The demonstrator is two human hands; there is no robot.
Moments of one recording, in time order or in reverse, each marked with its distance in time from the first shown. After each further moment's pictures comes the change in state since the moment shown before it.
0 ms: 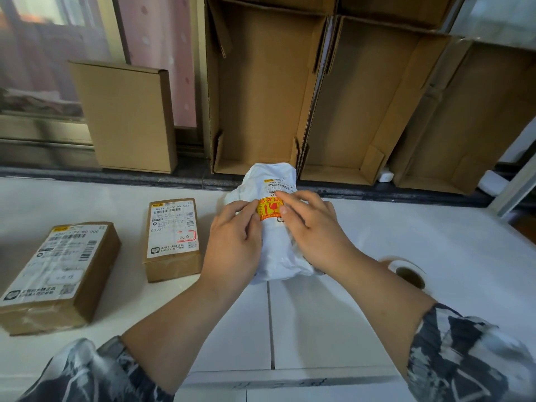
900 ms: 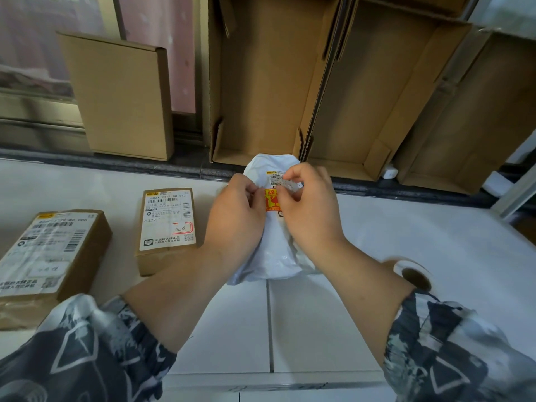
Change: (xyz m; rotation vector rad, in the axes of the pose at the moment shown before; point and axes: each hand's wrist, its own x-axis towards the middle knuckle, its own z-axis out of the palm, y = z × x) left_hand 0.038 0.009 0.003 -0.078 -0.013 -0.165; right_hand 0.021 -0.037 0.009 0.134 0.349 0.028
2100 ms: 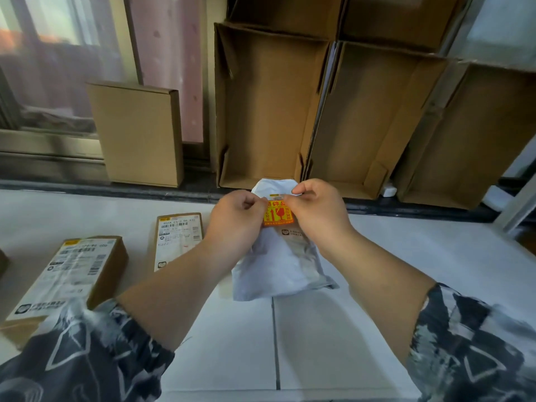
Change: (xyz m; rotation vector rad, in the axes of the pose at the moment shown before) left_hand 0.015 0.029 -0.023 -0.054 -0.048 -0.172; right_hand 0.029 -0.014 -0.017 0.205 -0.088 0.297
